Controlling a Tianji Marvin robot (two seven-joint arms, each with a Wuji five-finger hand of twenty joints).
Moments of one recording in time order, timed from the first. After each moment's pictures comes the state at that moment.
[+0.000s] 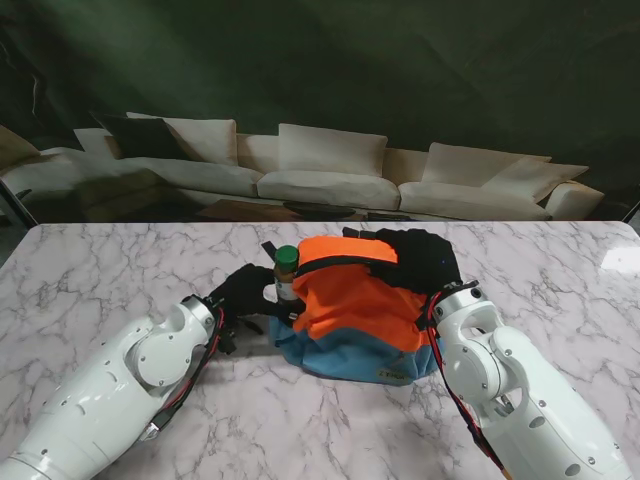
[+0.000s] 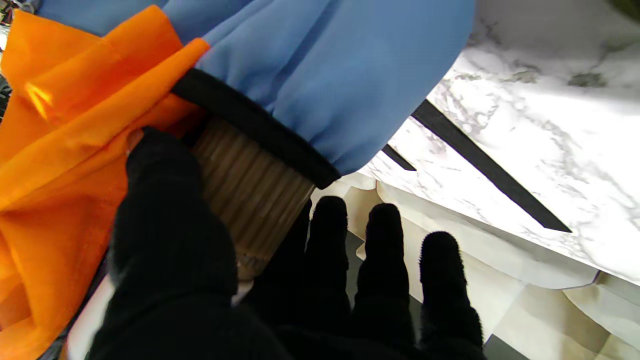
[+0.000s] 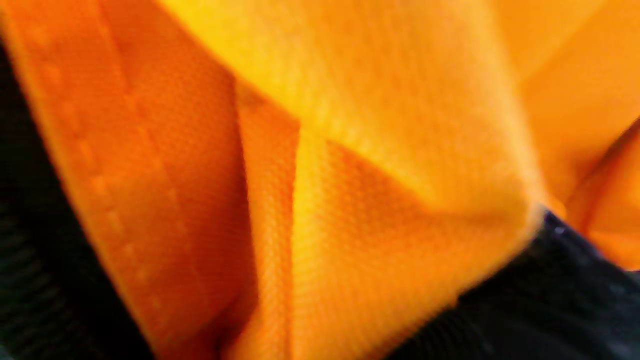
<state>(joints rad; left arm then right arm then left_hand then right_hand) 1.29 -1.10 -1.04 -1.30 0.51 -0.37 -0.03 -1.51 -1.11 1.20 -1.73 -0.86 0.00 -0.18 0.96 -0.35 -0.15 -0.07 0.61 0.17 0.50 0.41 0.70 0.10 0.23 0.25 0.53 0.18 0.30 0.48 0.06 0.22 0.88 0.59 0.63 -0.57 0.76 -0.26 0.75 -0.14 0.97 0.46 1.19 0.02 0.87 0.53 1.26 0.03 1.07 0.55 0.85 0.20 1.61 0.46</state>
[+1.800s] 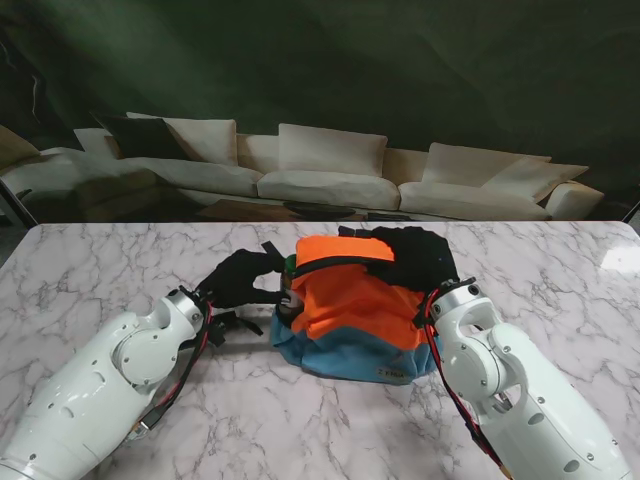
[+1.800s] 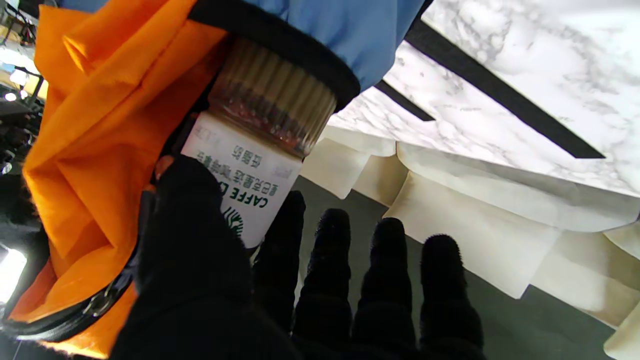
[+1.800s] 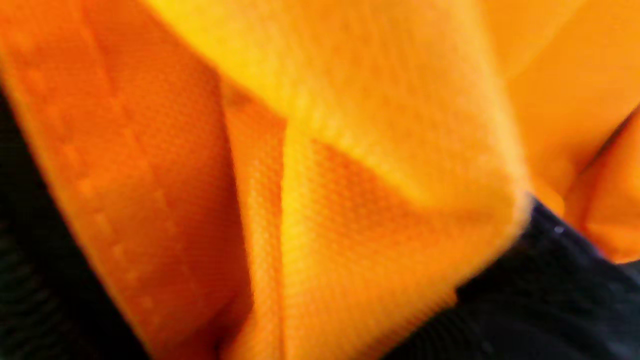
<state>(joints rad) 1.32 -1.09 -1.12 -1.35 0.61 -0.47 0.01 -1.50 -1.11 1.19 -1.73 -0.86 -0.01 -0.17 1.02 -0.22 -0.13 -0.10 0.59 0.12 0.40 0.53 0.60 0.13 0.22 0.32 0.44 0.21 0.26 0.45 0.06 0.22 0.77 0.60 0.63 -0.57 0.76 -0.26 0.75 -0.13 0.97 0.46 1.19 0.02 0.87 0.53 1.26 0.03 1.07 0.55 0.85 0.20 1.61 0.46</state>
